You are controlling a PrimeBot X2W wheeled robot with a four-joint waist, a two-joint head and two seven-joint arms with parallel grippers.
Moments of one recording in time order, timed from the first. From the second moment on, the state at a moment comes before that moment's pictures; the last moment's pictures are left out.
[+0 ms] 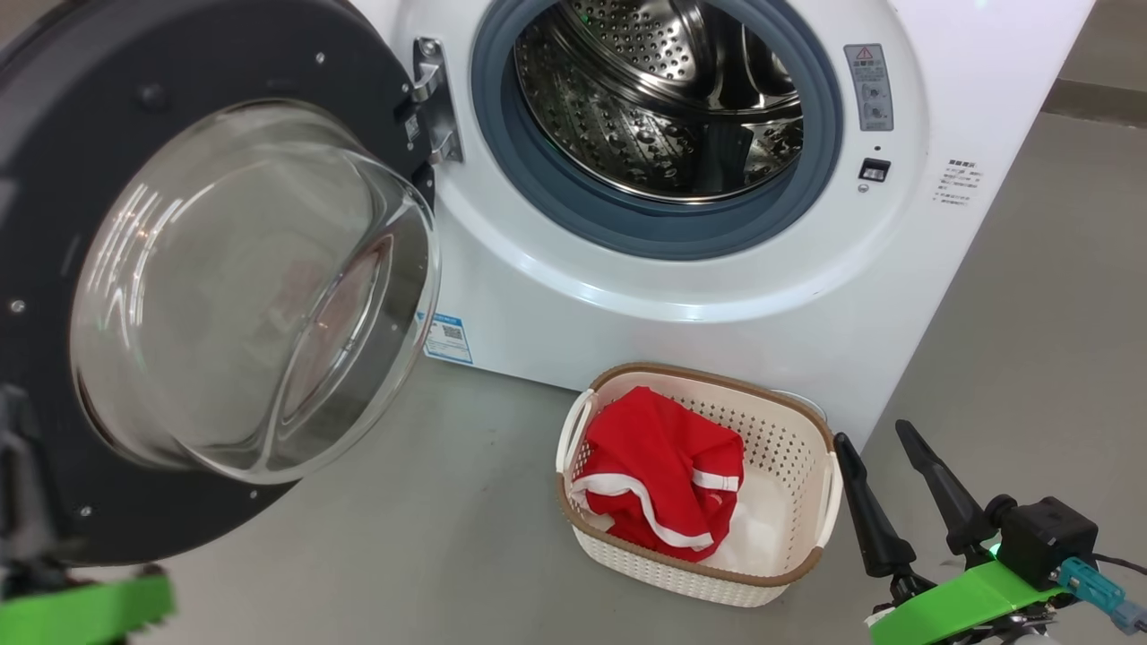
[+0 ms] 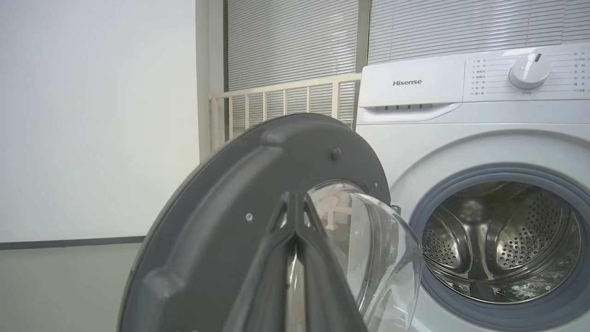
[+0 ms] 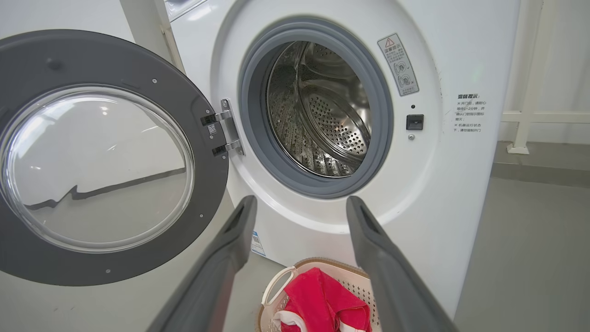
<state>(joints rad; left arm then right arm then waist) -0.06 0.08 0.26 -0.08 -0.19 0.05 -0.25 -0.01 -0.12 0.11 0.19 0.41 0.13 -0.26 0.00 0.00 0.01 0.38</state>
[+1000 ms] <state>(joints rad) -0.64 0.30 0.72 0.46 -0.89 0.22 0.51 -0.02 -0.13 0.11 0.19 0.42 0.13 -0.26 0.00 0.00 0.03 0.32</state>
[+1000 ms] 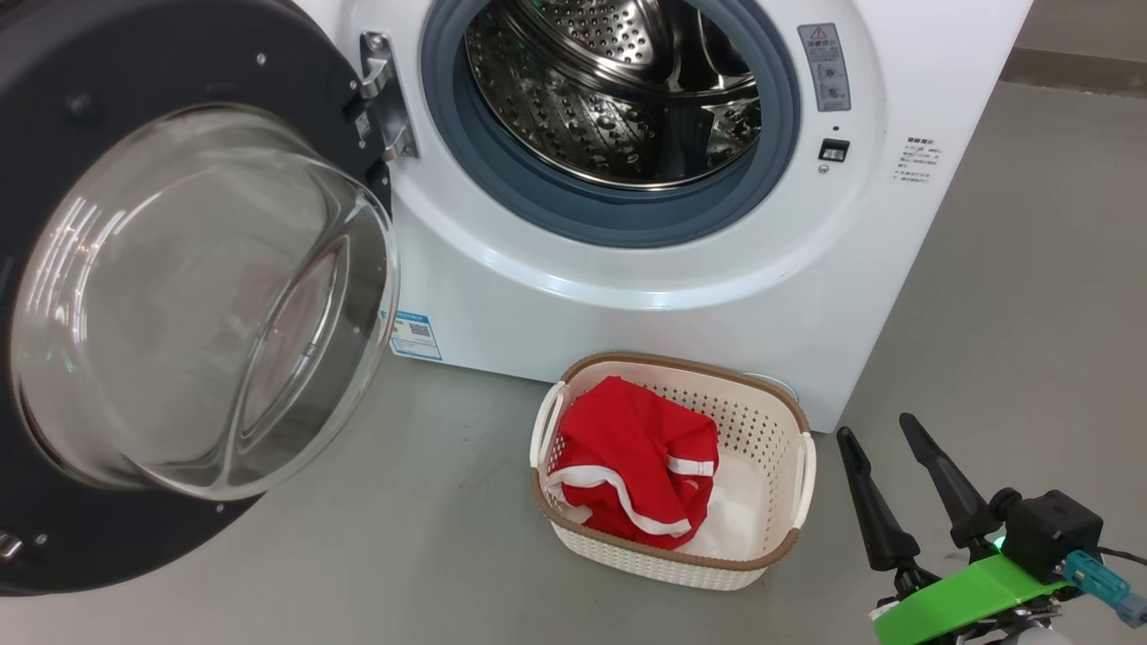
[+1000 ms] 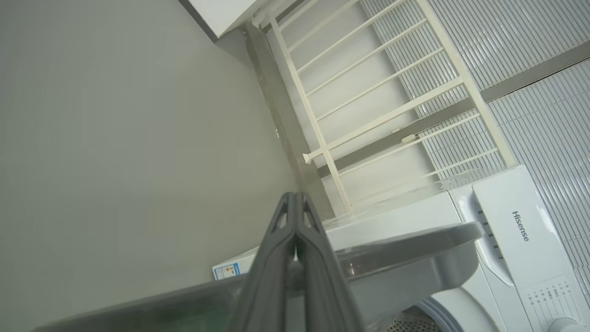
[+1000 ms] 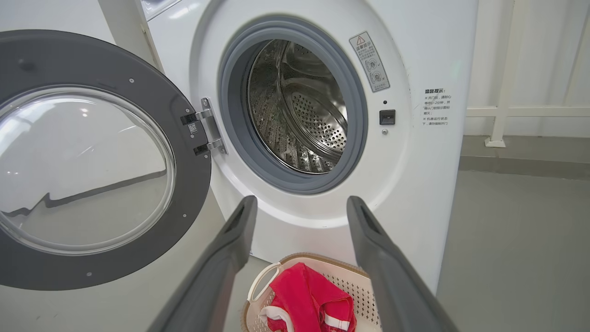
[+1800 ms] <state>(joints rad) -0.50 0.25 0.67 0.23 -0.98 0.23 0.80 -0.02 -0.12 0.13 0.19 0.42 0.13 -0.26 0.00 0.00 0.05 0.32</state>
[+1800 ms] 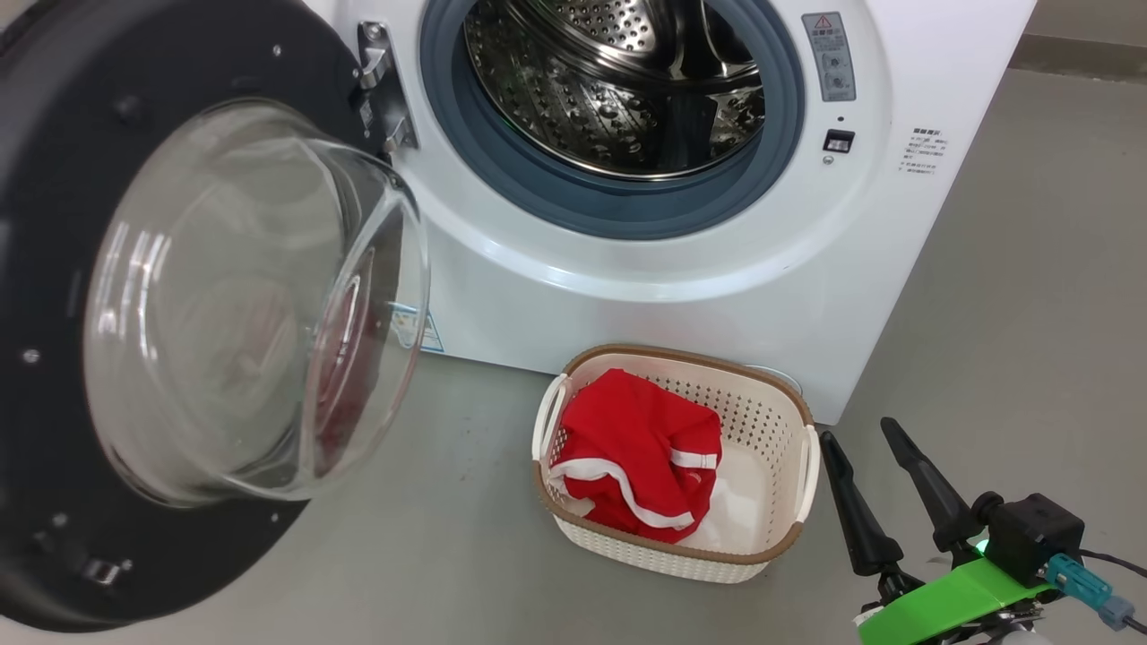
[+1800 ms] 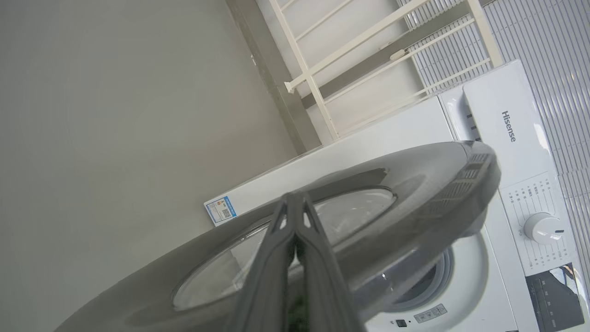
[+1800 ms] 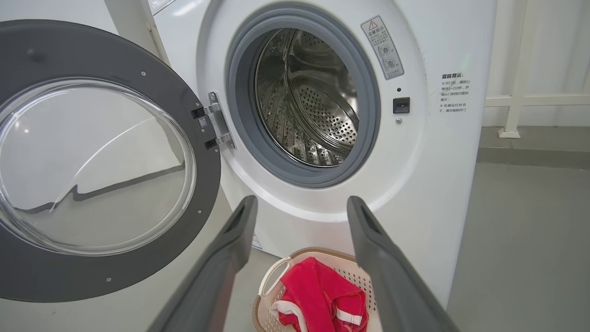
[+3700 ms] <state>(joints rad) -0.22 0.03 0.23 -0.11 -1.39 0.17 0.67 -0.05 -0.12 0.15 0.22 0.44 0.13 -0.26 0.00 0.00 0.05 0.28</state>
